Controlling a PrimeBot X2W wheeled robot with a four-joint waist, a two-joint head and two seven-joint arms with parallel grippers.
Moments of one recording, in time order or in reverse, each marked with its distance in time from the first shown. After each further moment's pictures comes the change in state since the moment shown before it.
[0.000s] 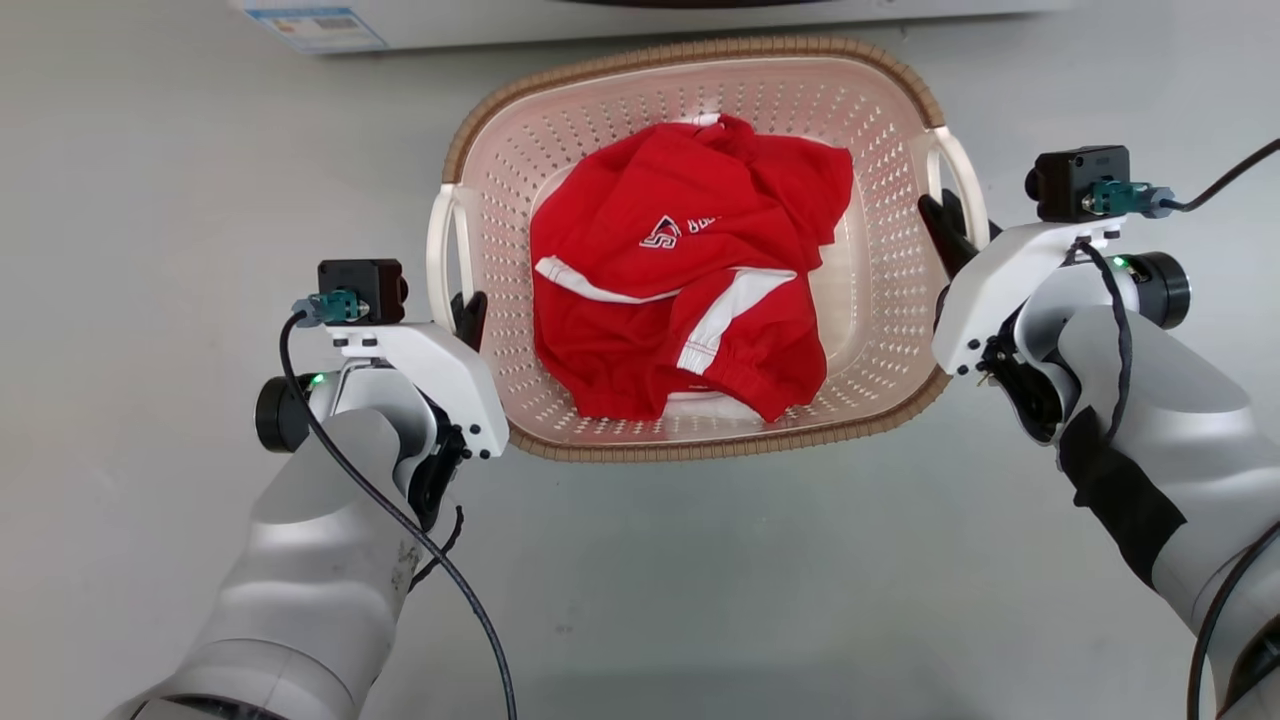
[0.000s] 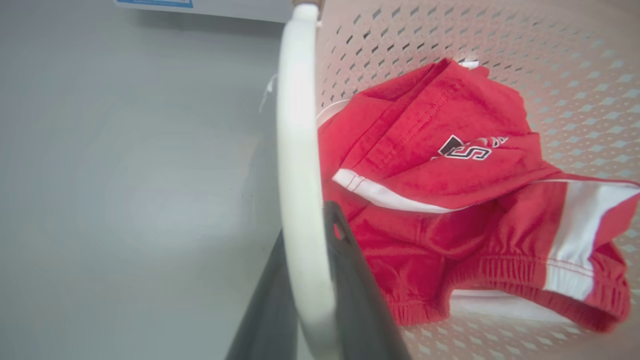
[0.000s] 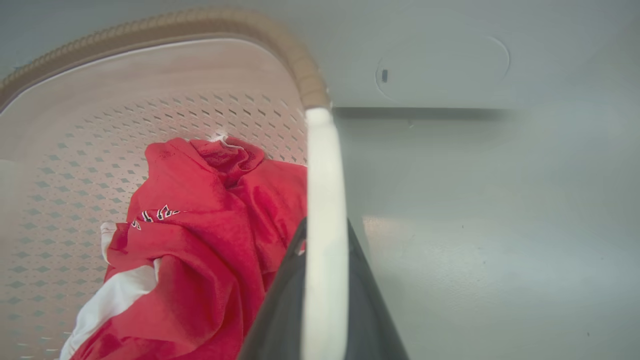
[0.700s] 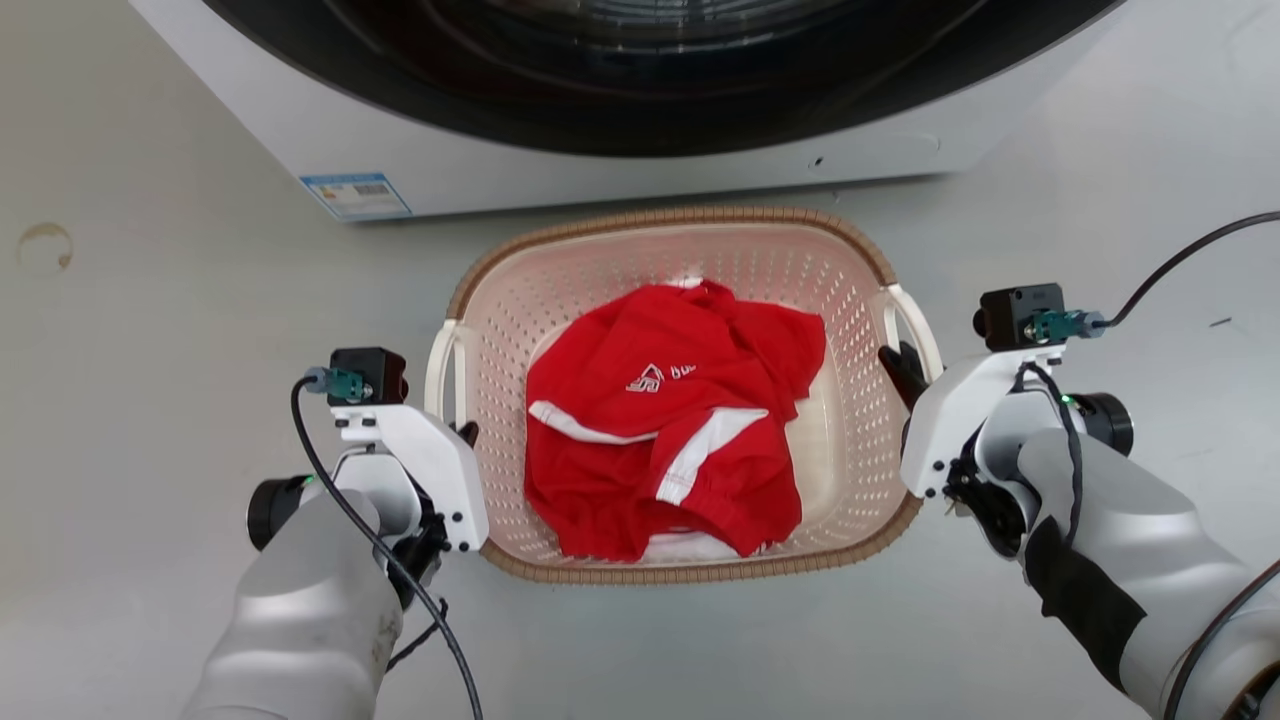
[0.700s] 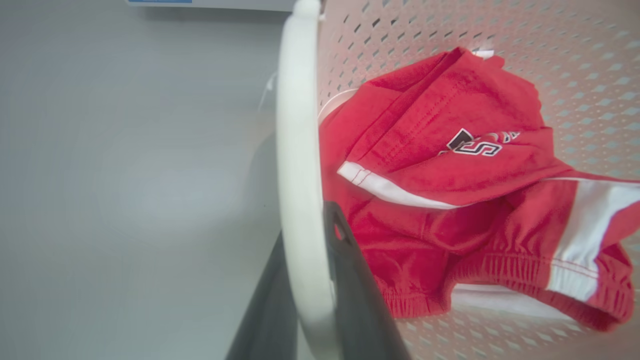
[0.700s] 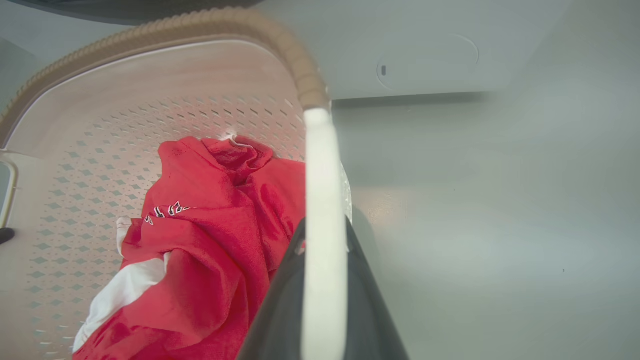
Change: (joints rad) left arm 0.112 0.037 -0.024 -0.007 -0.027 0.003 0.216; right arm 0.140 0.028 0.140 0.009 0.185 0.000 0.050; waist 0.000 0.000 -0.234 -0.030
